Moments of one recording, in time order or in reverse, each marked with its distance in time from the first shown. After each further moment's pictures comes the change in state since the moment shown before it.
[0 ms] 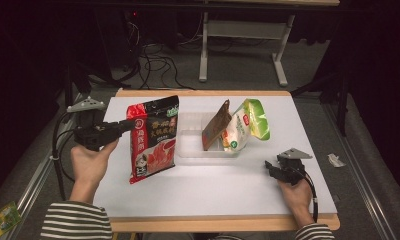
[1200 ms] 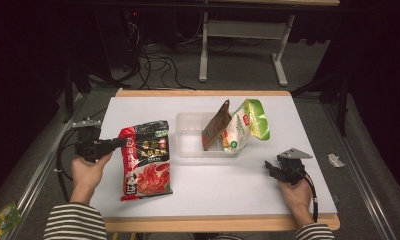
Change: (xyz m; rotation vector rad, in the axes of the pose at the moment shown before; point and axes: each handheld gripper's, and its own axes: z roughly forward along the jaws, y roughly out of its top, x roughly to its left) left arm 0.073 -0.069 0.032 0.120 0.032 -0.099; right arm 0.000 0.000 0.000 0.004 0.002 0.003
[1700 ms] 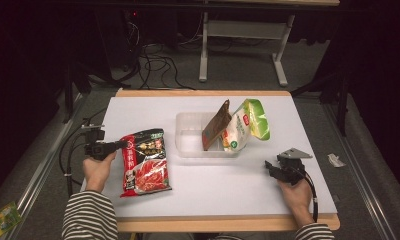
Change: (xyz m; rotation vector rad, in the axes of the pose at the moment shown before) left arm 0.060 -0.024 0.056 0.022 0.039 -0.191; right arm 0.000 0.000 0.000 -0.001 0.004 0.005
